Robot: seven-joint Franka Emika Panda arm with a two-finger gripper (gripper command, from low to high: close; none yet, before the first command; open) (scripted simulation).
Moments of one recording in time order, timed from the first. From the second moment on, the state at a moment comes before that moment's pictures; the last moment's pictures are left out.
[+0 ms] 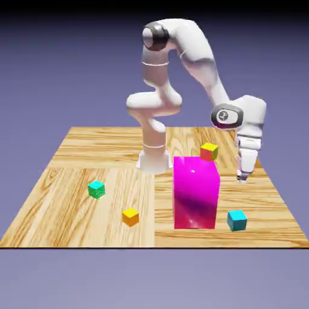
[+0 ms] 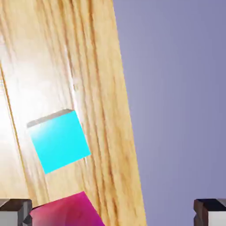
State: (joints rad) arm 0.19 0.20 0.49 -2.28 -0.71 2.44 0.54
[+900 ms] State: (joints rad) arm 0.20 0.48 0.38 -1.96 -0.76 2.09 0.42
